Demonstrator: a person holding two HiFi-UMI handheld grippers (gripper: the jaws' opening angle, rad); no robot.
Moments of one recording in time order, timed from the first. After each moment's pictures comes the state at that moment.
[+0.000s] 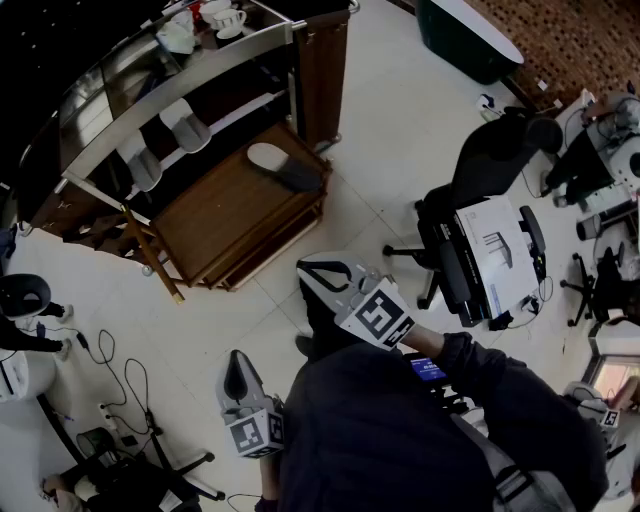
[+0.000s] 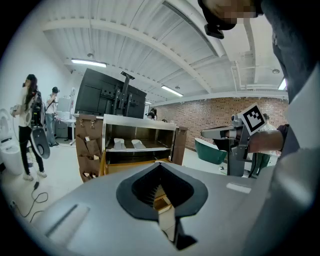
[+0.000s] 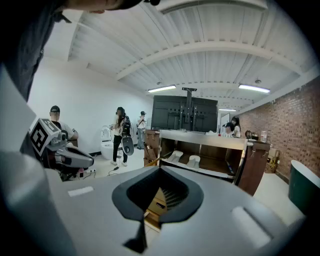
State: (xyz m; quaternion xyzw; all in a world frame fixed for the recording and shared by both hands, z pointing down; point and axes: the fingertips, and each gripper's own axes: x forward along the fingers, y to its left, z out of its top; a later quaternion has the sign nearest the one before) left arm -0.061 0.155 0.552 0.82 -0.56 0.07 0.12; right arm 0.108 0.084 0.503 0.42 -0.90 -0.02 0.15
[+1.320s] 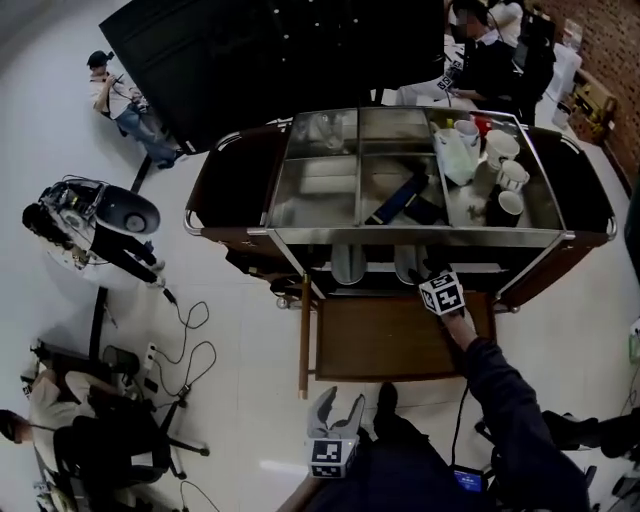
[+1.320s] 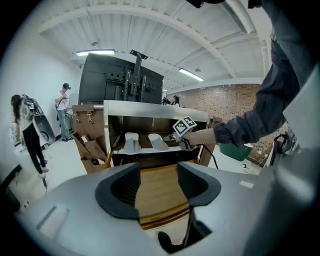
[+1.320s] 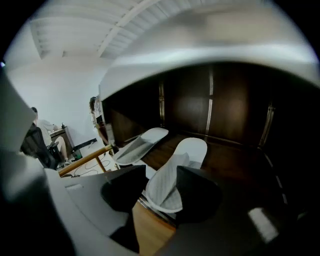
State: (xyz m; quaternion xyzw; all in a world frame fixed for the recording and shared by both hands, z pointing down) left arm -0.057 -0.100 0.594 0.76 -0.60 0.15 0.21; right arm 0.067 -0.450 0.694 0.38 -0.87 0.14 0.28
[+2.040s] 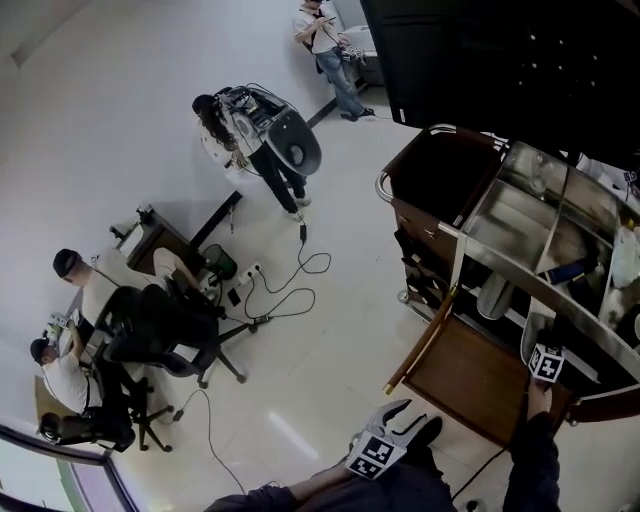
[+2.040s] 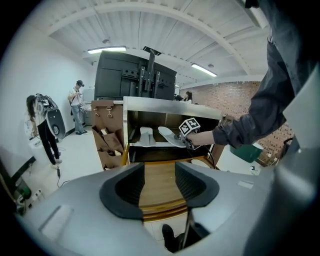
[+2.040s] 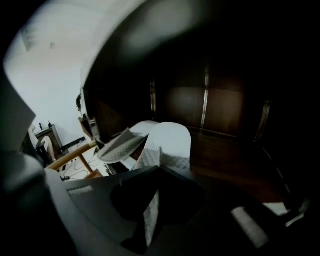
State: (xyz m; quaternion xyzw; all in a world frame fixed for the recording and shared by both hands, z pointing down) left arm -0.102 -0.072 0.600 0.72 -0.63 0.16 0.24; right arm 0.071 -0.464 0.746 0.45 -0.82 0.17 0.31
